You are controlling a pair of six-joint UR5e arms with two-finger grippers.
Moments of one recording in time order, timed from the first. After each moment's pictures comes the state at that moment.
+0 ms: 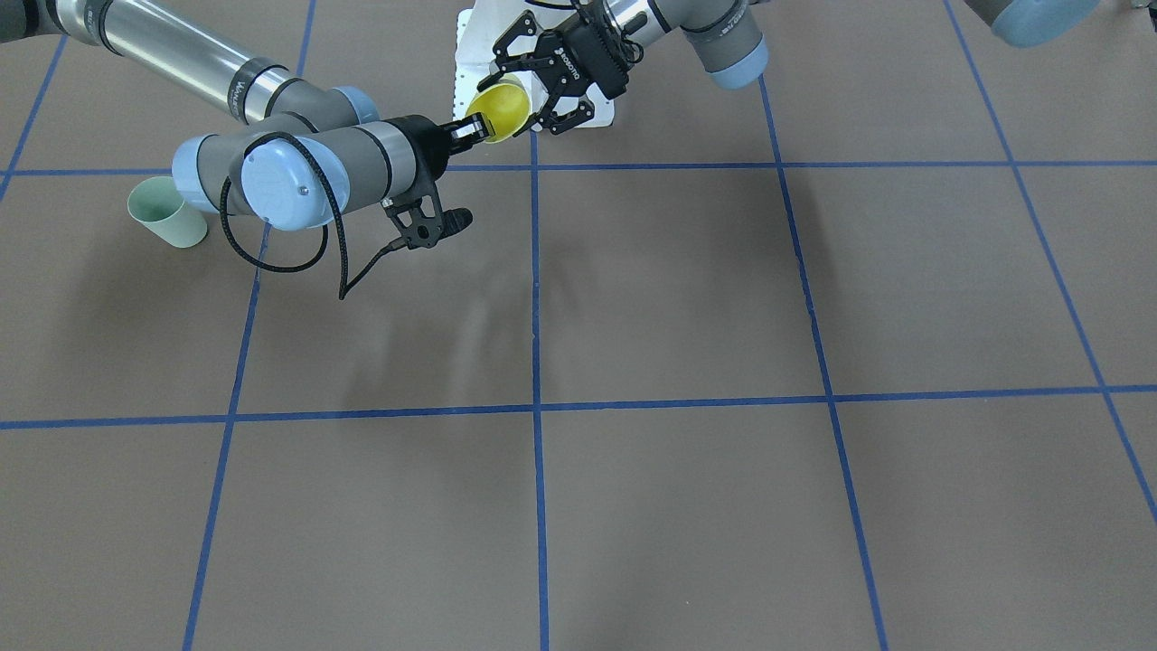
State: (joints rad) left arm -0.24 -2.02 -1.83 -2.63 -1.60 -1.16; right arm 0.66 -0.99 1.53 -1.07 2.96 1.23
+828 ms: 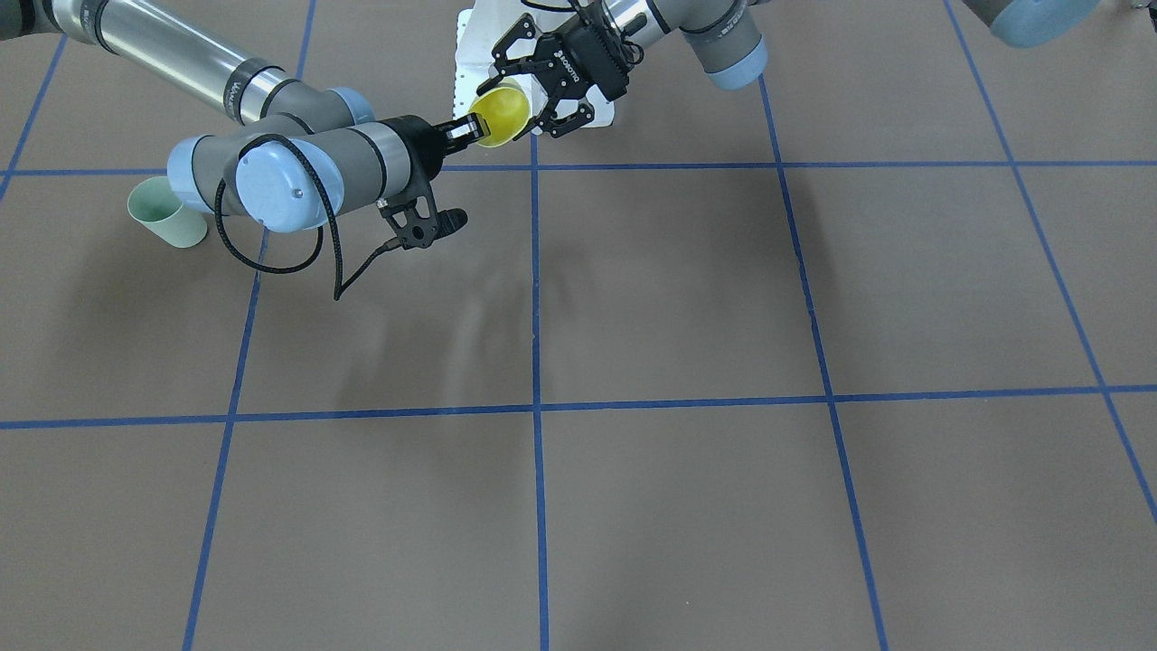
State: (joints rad) left arm -0.24 -2.04 -1.83 -2.63 -1.57 -1.16; right arm 0.66 -1.01 1.53 -1.07 2.97 1.23
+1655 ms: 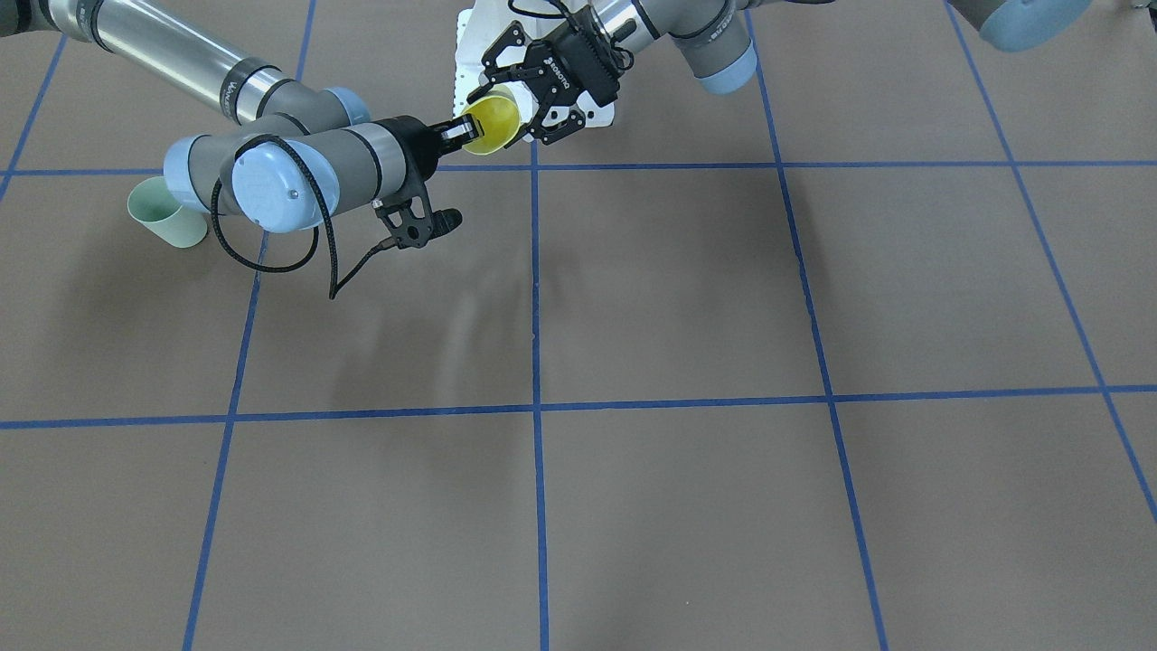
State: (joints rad) left arm -0.24 -2.05 -1.80 -2.63 -1.56 -1.16; right arm 0.66 -1.02 1.54 -1.07 2.97 1.23
